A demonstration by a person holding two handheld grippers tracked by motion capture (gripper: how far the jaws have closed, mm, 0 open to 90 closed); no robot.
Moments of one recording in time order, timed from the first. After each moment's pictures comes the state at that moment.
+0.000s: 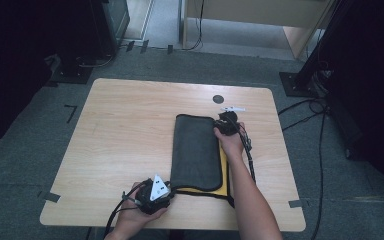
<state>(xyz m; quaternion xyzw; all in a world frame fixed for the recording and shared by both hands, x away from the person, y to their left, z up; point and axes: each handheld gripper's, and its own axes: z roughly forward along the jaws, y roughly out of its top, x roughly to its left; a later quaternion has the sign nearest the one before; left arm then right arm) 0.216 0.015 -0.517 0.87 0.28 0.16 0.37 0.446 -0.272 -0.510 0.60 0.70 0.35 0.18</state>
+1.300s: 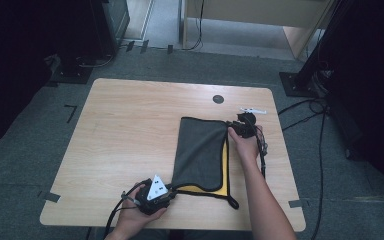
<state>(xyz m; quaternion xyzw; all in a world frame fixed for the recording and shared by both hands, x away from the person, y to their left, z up) 0.217 0.018 -0.516 0.86 0.28 0.13 0.40 0.421 -0.321 -0.488 0.64 0.66 0.37 0.17</state>
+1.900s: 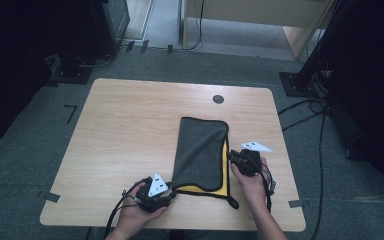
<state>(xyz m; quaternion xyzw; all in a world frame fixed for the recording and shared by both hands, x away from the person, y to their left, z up) 0.222 0.016 -0.518 0.86 0.29 0.12 0.39 0.292 -0.309 -0.491 0.57 0.70 0.39 0.18</state>
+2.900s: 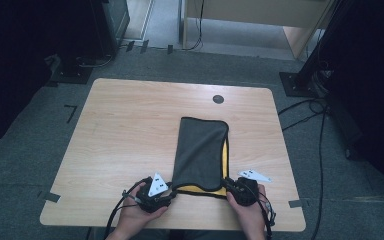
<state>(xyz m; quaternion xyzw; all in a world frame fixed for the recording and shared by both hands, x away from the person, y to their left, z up) 0.222 0.015 -0.518 0.86 0.30 0.12 0.39 0.215 -0.291 -0.512 0.60 0.68 0.40 0.12</state>
